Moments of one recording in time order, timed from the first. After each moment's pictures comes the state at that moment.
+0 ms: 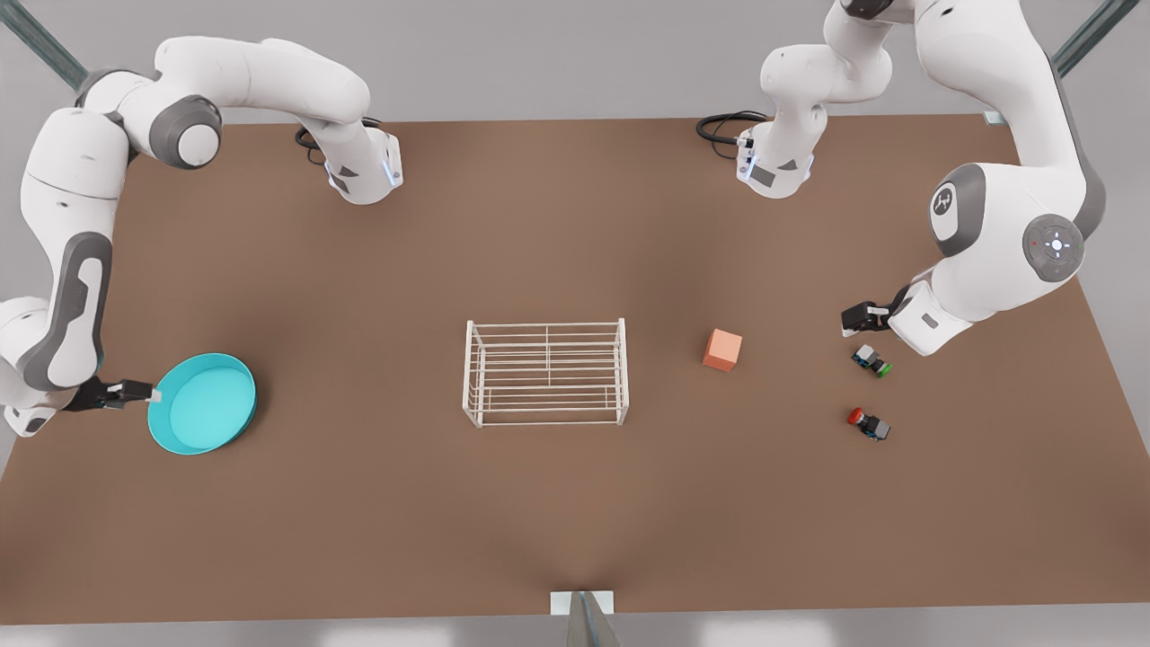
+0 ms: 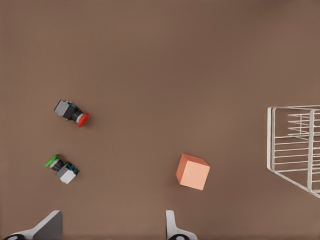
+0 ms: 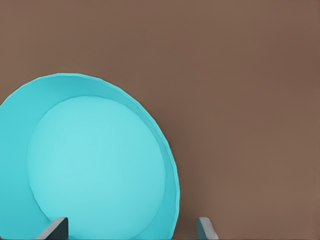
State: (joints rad) left arm -0.03 0.16 -0.03 -1.61 -0.08 1.67 0.01; right arm -0.55 0.81 -0.03 -1.31 0.13 1.92 -0.74
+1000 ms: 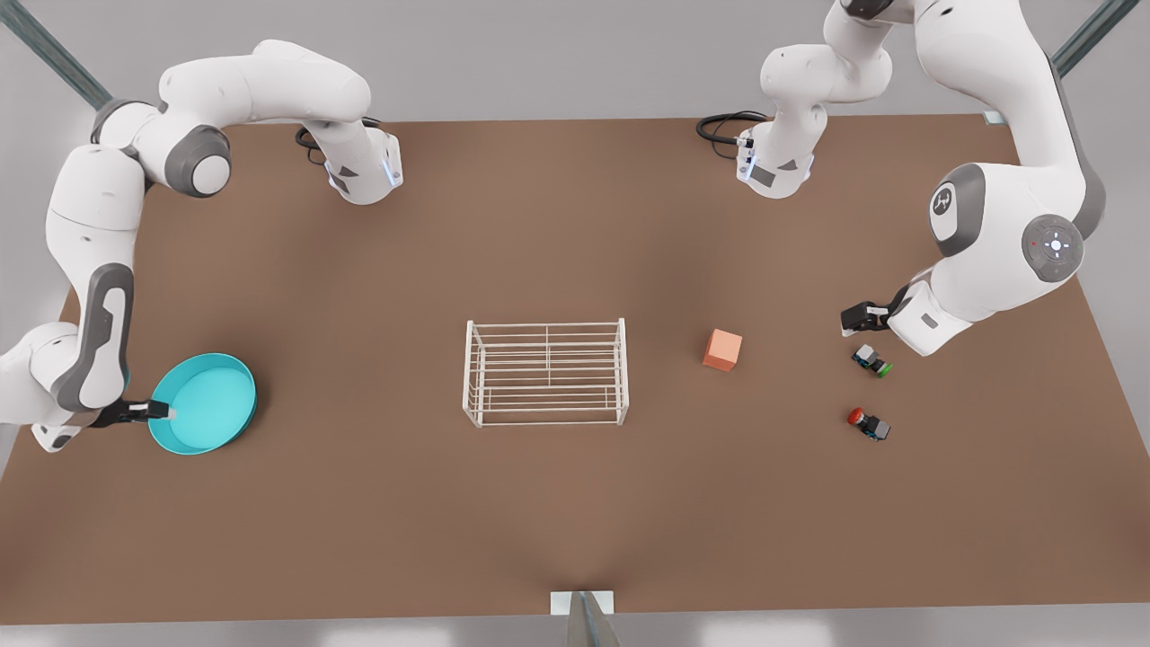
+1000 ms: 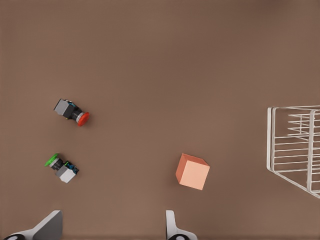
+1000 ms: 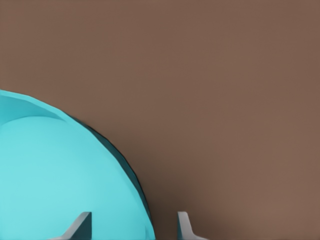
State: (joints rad) left arm -0.03 0.16 -0.03 -1.61 -0.08 1.67 0.00; right arm -0.50 0.95 -0.06 -1.22 0.16 1.98 -0.68
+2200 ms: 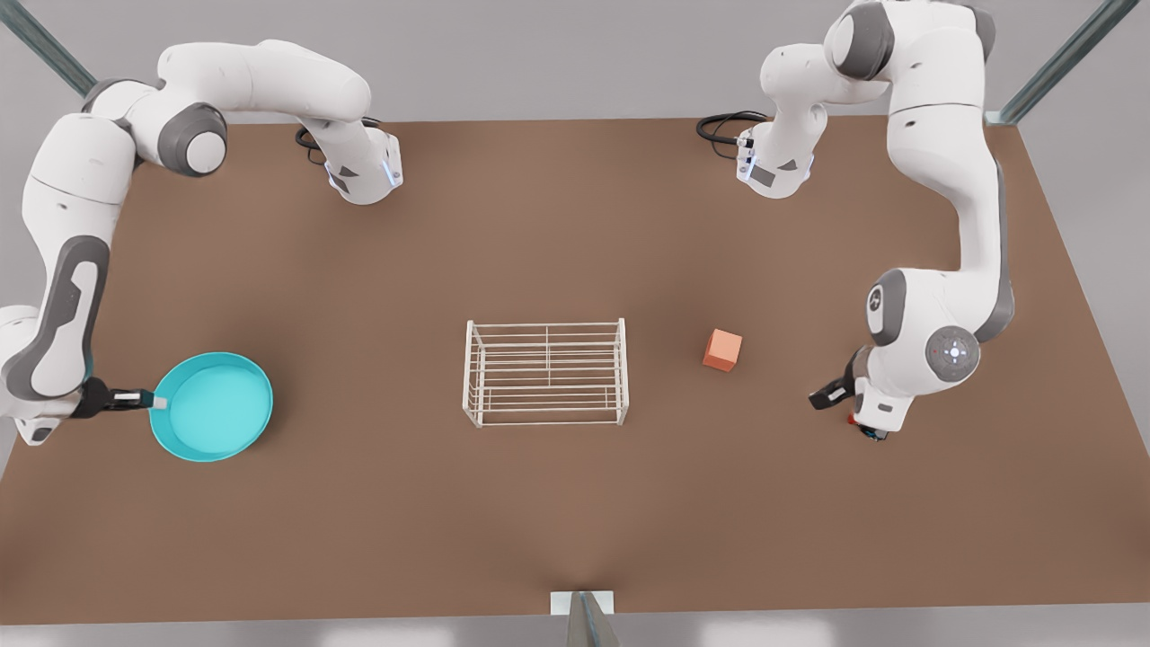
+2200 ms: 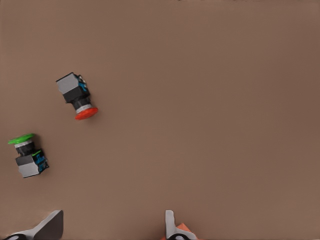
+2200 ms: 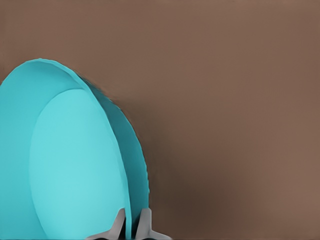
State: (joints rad) left arm -0.05 0.44 -0.02 -1.65 -0.02 1.95 -0.60; right arm -0.50 0.82 -0.02 -1.21 0.24 1.72 -0.65
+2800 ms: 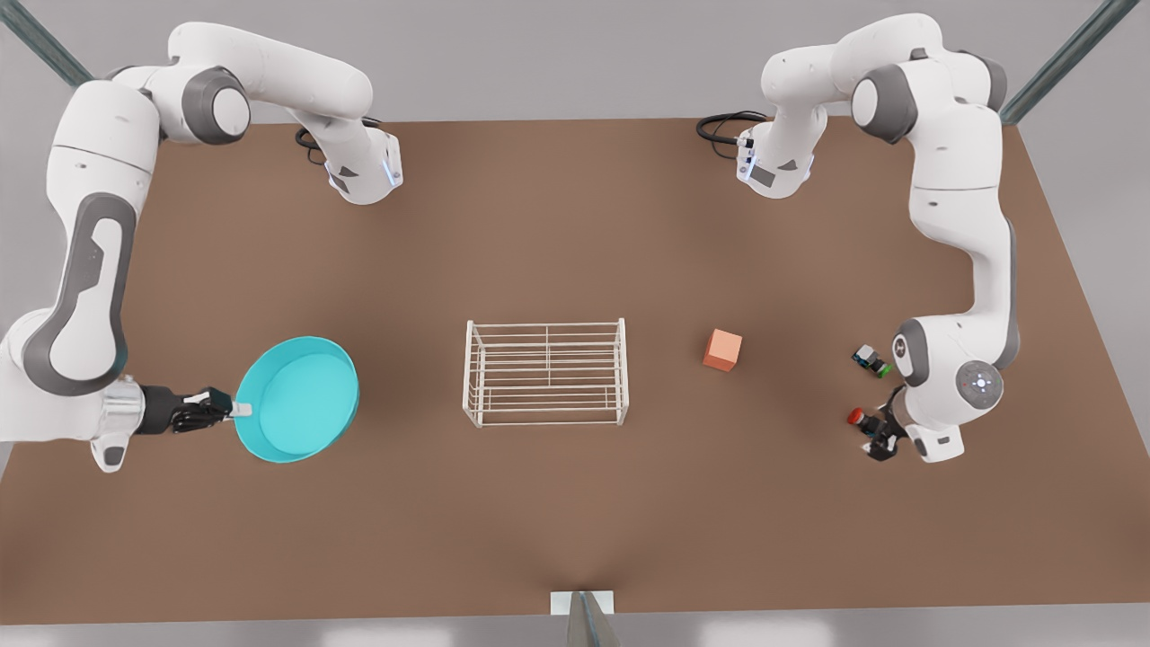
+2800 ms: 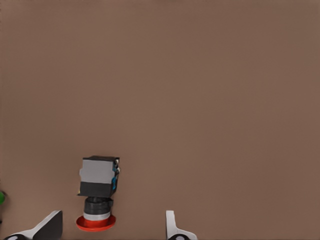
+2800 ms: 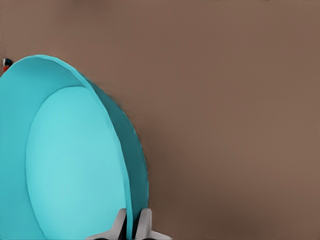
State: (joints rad) left arm 0.12 0.66 -0.02 -1.65 0.05 2.31 -0.95; right arm -0.37 0.67 0.18 -1.21 0.44 1.54 -0.61
